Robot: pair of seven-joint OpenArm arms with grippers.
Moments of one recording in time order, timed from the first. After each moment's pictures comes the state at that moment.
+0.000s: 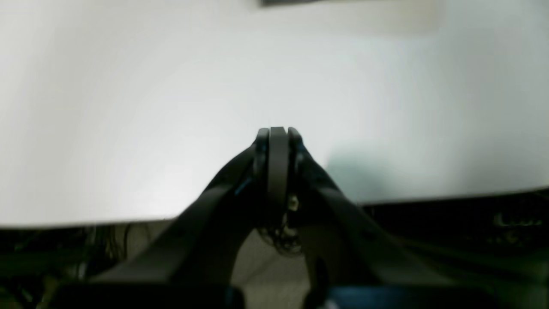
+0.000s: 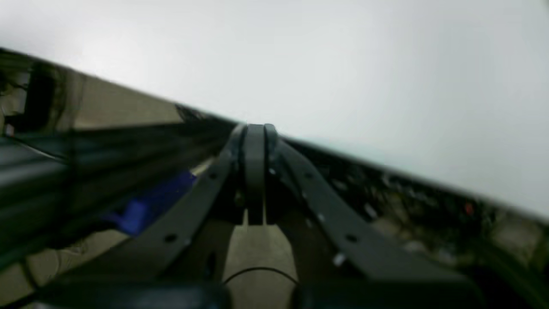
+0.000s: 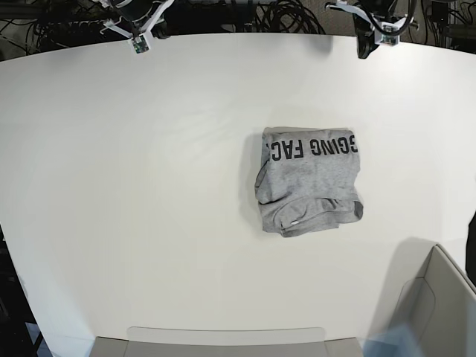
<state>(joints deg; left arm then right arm) 59.3 -5.4 -19.6 110.2 -8.5 -15.7 4.6 -51.4 7.8 6.1 117.9 9.4 19.3 -38.9</state>
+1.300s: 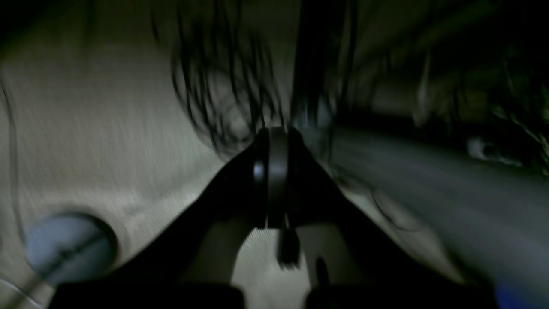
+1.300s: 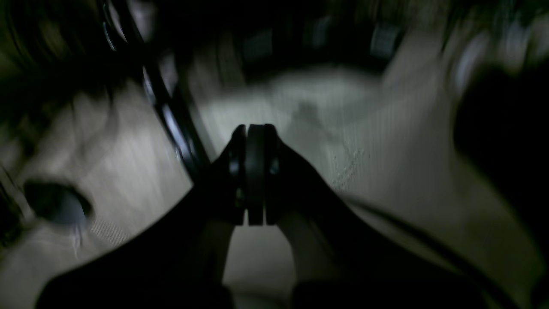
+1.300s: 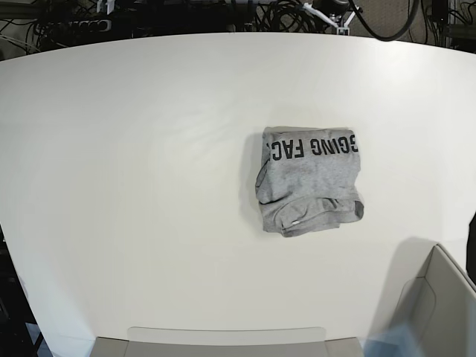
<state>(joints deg) 8.6 -9.1 2.5 0.9 -8.7 -13.4 -29.1 -10.0 15.8 6.6 2.0 9.3 18.5 15.5</state>
